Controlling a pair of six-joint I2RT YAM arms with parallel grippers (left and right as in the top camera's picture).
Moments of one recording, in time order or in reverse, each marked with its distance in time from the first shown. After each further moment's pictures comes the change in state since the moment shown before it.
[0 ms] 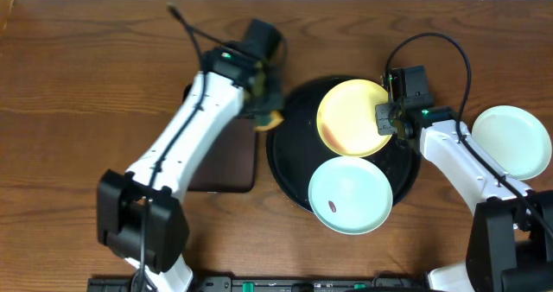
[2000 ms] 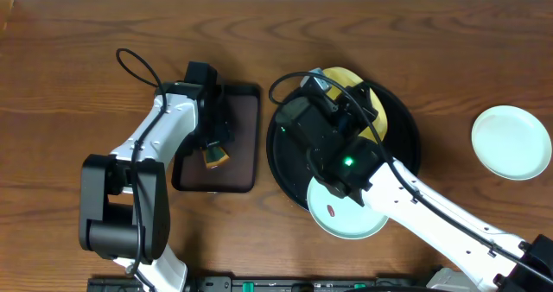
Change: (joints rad) left arm 0.251 -0.001 -0.431 0.247 -0.057 0.049; right arm 0.633 -0.141 0.182 -0.103 0.986 -0.494
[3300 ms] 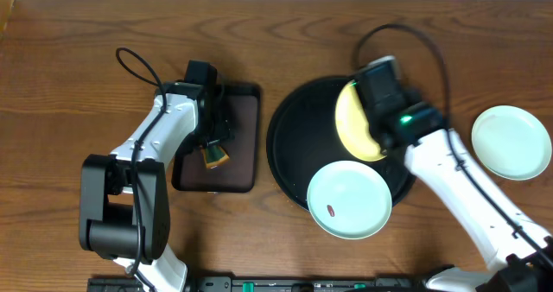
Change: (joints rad) left arm 0.000 0.000 0.000 0.023 0.000 0.000; right arm -0.416 -0.005 0.006 -0.248 -0.581 0.500
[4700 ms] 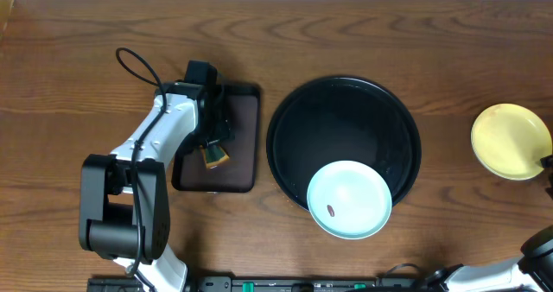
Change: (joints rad) left arm 0.000 0.000 0.000 0.000 0.000 0.000; right arm -1.363 0.272 0.016 -0.003 -0.864 0.293
